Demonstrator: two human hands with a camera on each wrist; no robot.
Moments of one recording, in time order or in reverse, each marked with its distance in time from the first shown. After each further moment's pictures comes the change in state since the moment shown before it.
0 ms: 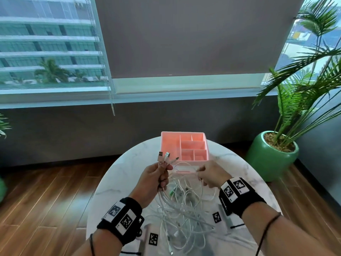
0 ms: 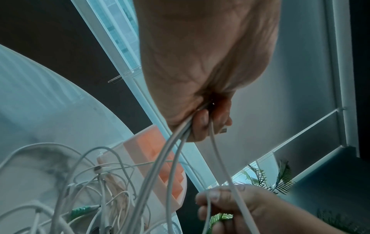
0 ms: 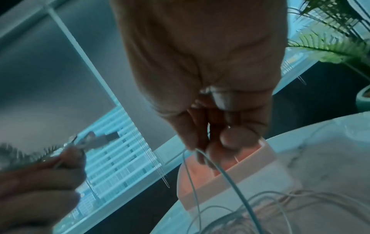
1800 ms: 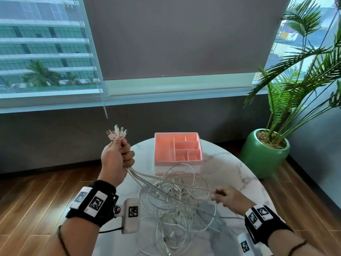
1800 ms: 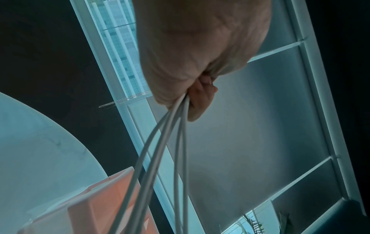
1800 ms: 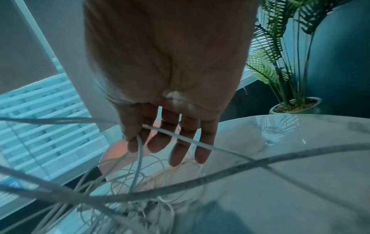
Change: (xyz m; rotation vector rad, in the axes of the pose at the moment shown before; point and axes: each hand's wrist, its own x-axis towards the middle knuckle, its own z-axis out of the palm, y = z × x) left_hand 0.015 0.076 -0.039 -0.353 0.239 0.205; right_hand -0.026 0.127 0.003 0.193 -0.133 -0.078
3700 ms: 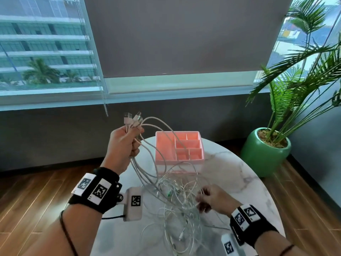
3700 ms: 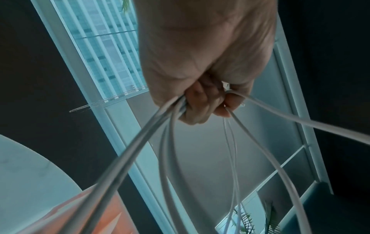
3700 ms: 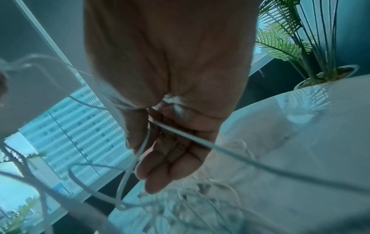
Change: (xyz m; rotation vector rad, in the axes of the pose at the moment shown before) left_hand 0.008 0.014 0.026 0.336 -0.096 0.158; right_hand 0.005 -0.045 0.038 0.206 -0.126 0.004
